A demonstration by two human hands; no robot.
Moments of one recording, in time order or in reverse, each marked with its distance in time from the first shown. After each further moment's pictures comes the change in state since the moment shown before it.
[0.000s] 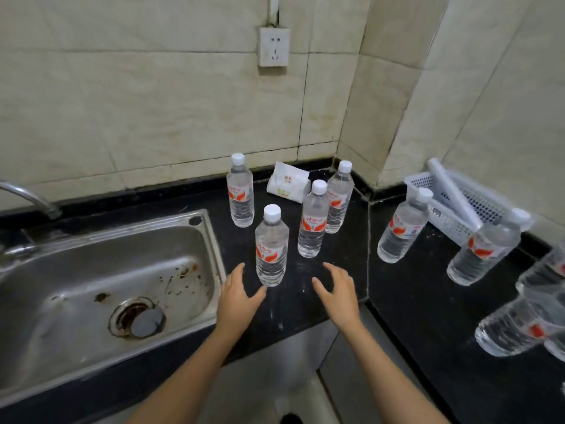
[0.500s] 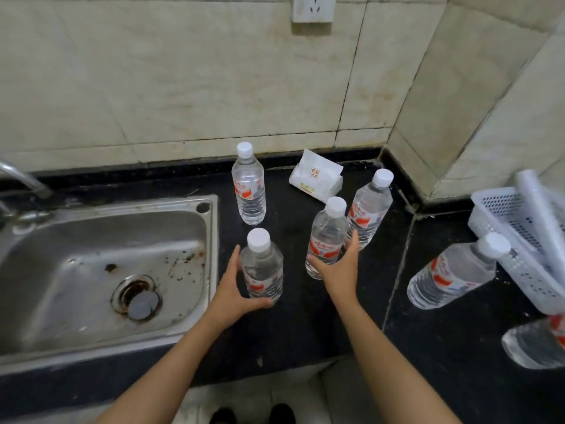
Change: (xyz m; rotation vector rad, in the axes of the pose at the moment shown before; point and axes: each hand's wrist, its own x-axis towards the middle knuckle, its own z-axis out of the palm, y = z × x) left_hand 0.076 0.012 0.031 -0.267 -0.134 -0.116; right_hand 0.163 0.008 0.023 0.439 -0.075 0.049
